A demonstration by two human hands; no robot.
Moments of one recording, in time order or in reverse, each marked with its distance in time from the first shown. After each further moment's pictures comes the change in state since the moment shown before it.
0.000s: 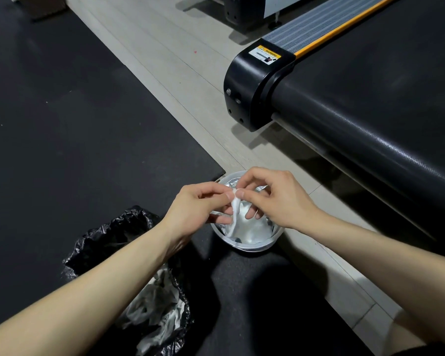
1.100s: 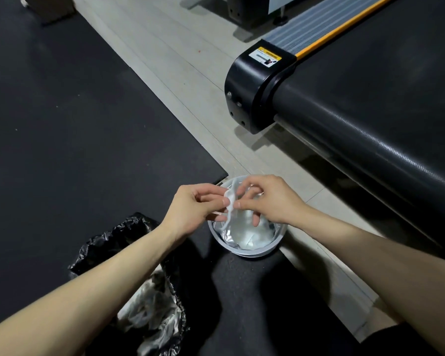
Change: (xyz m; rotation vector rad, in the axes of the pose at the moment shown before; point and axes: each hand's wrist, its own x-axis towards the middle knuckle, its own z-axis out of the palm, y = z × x) left_hand 0.019 0.001 -0.004 0.129 0.037 0.062; right_hand 0.033 0.030 -0.005 -0.005 -0.133 0.129
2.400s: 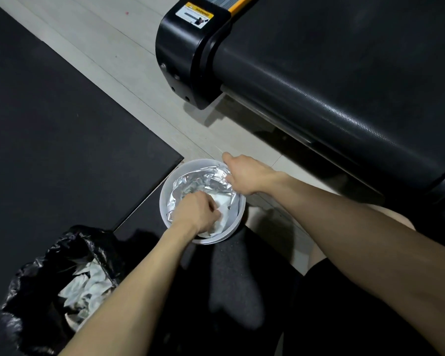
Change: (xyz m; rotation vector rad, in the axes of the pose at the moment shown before) left_hand 0.068 -0.070 0.093 1.096 -0.190 -0.117; right_hand 0.049 0.093 -0.032 -0.710 -0.060 0.121
